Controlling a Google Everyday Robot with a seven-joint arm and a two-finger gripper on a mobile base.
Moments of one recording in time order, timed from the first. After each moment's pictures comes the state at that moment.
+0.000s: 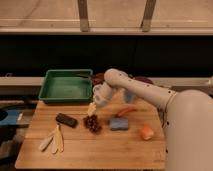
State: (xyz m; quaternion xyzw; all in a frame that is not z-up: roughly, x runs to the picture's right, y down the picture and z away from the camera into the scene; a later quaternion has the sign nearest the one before) arm -0.065 0.137 0.810 -0.54 -0.04 0.46 0.71
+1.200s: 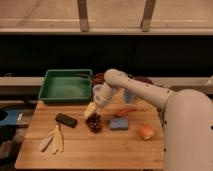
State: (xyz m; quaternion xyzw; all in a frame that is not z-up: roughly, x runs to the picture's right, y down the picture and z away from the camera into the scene) arm -0.062 0.139 0.810 -0.54 -0.03 0.46 0.70
